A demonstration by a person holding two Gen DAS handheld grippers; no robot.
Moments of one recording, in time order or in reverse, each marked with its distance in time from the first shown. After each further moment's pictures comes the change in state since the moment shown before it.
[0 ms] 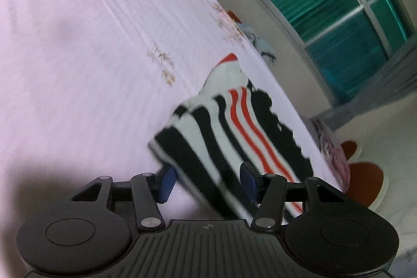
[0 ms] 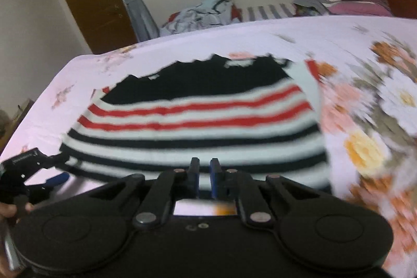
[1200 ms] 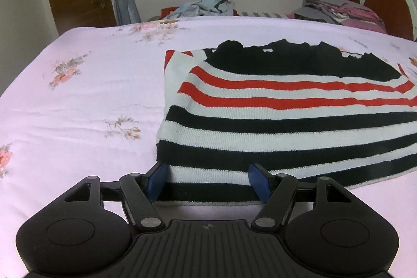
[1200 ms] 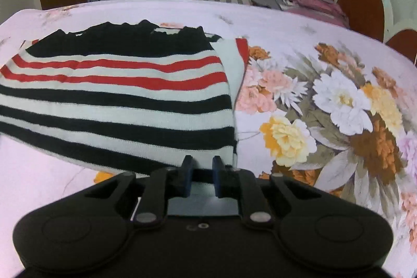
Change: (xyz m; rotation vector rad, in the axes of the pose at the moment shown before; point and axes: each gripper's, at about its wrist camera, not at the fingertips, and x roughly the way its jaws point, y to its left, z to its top) left arm 0.013 -0.086 -0.021 0.936 0.072 0.290; right arm -0.004 -0.051 -0.041 -0.146 0.063 -0.361
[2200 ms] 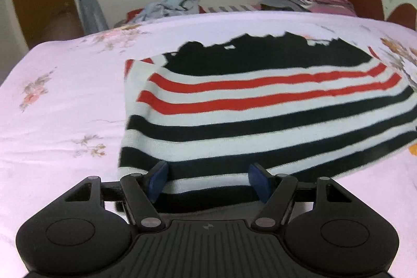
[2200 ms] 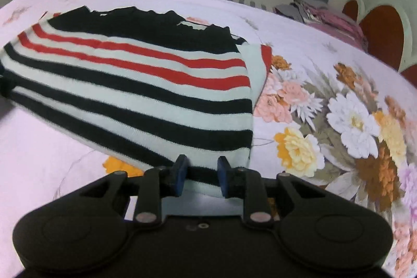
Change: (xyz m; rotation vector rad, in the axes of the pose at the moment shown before) left arm -0.005 -0.017 0.007 0.100 0.006 -0.102; right arm 0.000 0.007 0.004 -0.104 0.030 0.049
